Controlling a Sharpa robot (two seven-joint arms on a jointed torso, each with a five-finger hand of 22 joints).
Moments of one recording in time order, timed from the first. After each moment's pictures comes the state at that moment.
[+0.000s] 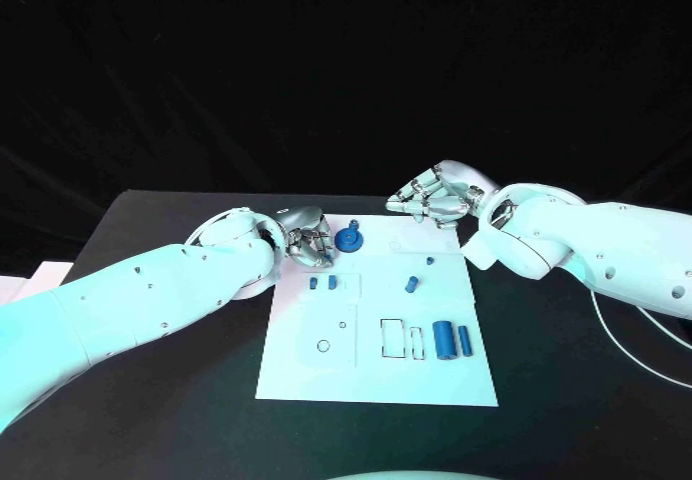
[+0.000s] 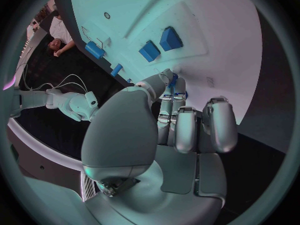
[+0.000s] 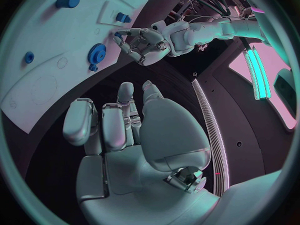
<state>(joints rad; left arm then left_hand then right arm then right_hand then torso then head) 1.23 -0.49 -0.02 1.20 -1.37 -0.11 -0.12 1.43 -0.17 0.54 -0.05 0.09 1.20 0.11 0.16 0.12 1.29 0.05 0.17 0.14 1.47 -0.04 1.39 1.21 0.07 1.47 0.06 1.32 1.31 1.30 -0.92 -0.03 1.54 -0.80 -0.30 0.03 1.30 0.02 -0.08 0.22 0.29 1.08 0.11 0.10 0.10 1.18 0.03 0.73 0.86 1.46 -0.03 1.29 1.21 0.09 1.31 0.07 1.34 1.10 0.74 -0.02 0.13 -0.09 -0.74</state>
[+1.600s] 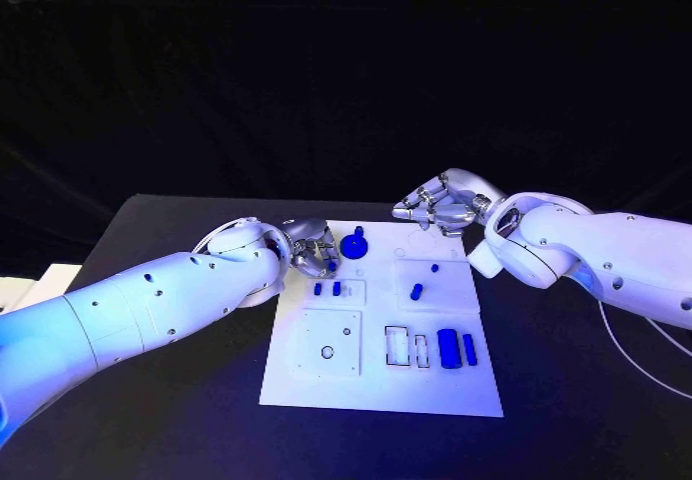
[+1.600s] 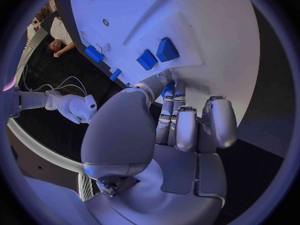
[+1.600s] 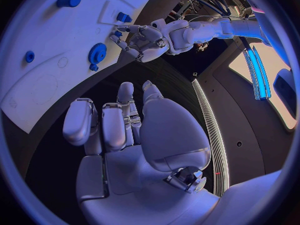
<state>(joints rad) 1.23 -0.49 -0.02 1.19 -1.37 -0.10 -0.12 1.35 -0.21 0.49 -0.06 0.11 1.12 0.13 0.11 0.09 1.18 0.07 0.13 0.13 1.47 -0.02 1.39 1.18 0.07 1.47 0.08 1.28 1.31 1.30 -0.92 -0.03 1.54 -0.80 -0.30 0.04 1.30 0.02 -0.08 0.22 0.29 1.08 0.11 0.10 0.10 1.18 0.03 0.73 0.86 1.46 -0.03 1.28 1.21 0.09 1.31 0.07 1.34 1.09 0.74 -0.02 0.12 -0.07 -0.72</state>
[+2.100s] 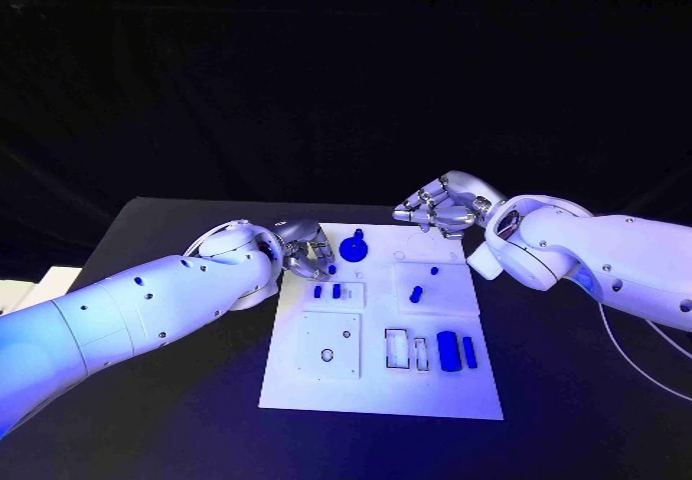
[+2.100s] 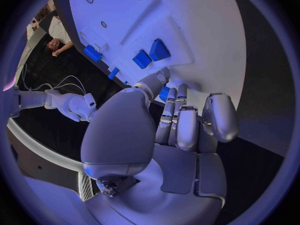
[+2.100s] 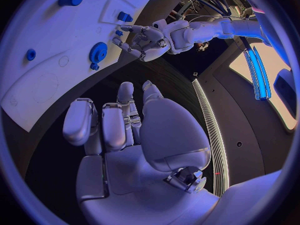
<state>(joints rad) 1.23 -0.52 -0.02 1.20 -1.36 -0.11 -0.12 1.34 -0.21 0.44 -0.06 0.11 1.03 0.14 0.07 0.07 1.10 0.09 0.10 0.10 1.47 0.00 1.38 1.15 0.07 1.46 0.10 1.18 1.31 1.30 -0.92 -0.03 1.53 -0.80 -0.30 0.04 1.30 0.02 -0.08 0.22 0.29 1.08 0.11 0.10 0.10 1.18 0.03 0.73 0.86 1.46 -0.03 1.28 1.21 0.09 1.31 0.07 1.34 1.09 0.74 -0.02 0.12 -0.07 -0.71</state>
